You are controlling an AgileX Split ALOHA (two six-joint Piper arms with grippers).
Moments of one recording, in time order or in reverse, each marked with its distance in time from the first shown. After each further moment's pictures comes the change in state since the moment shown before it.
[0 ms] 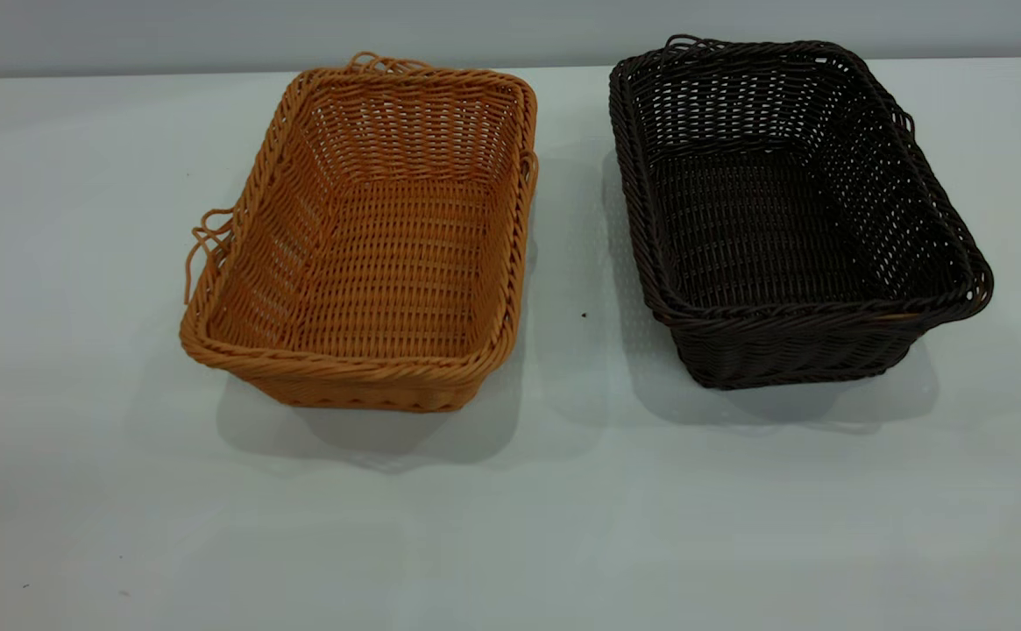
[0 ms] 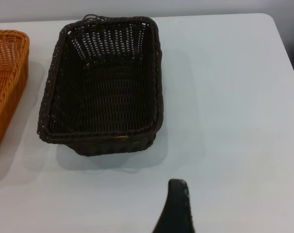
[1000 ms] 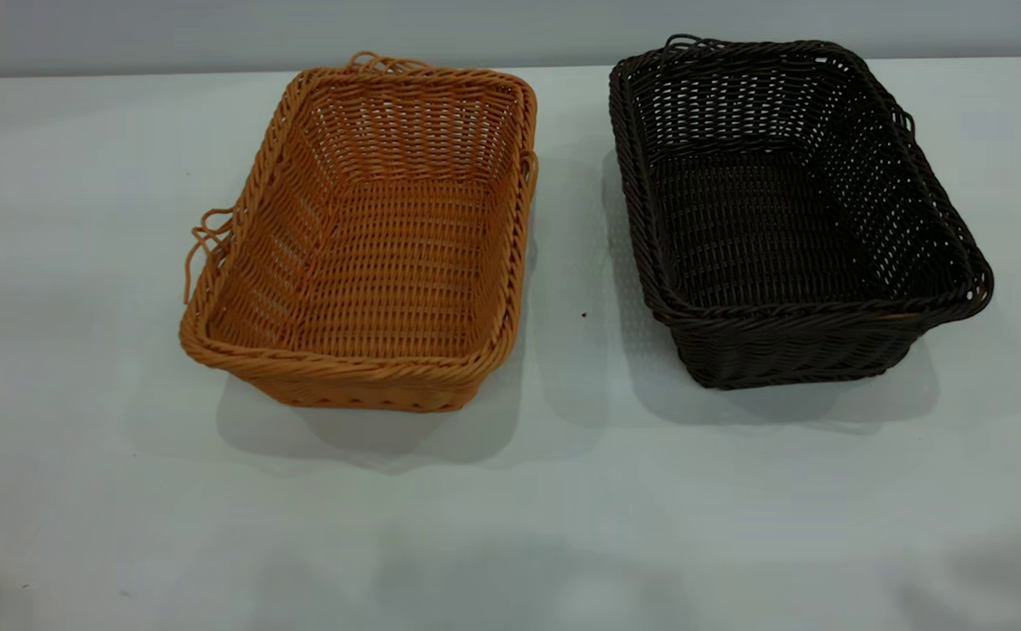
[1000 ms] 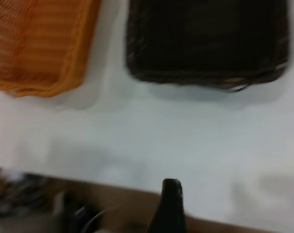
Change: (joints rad) left arm 0.000 0.797 -0.132 -0.003 -0.367 0.090; right arm 0.009 0.879 -0.011 0.488 -0.322 -0.342
